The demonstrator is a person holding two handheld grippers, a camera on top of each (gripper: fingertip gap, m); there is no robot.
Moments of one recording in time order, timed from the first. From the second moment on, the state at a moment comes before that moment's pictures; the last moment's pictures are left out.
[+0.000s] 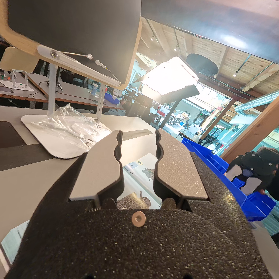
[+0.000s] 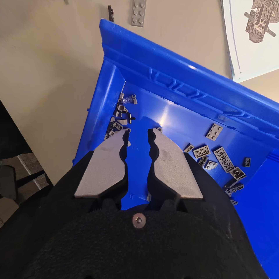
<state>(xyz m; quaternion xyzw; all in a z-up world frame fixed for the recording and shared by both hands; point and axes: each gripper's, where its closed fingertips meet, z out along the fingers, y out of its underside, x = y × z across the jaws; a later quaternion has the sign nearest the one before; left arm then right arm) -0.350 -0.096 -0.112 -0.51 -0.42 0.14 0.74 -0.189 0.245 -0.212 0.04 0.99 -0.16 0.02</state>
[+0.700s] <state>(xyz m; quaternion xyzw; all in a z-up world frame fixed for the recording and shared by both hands) -0.348 -0.128 -0.098 -0.46 -0.43 0.17 0.76 -0.191 0.235 -0.233 0.09 0.99 -0.14 0.02</state>
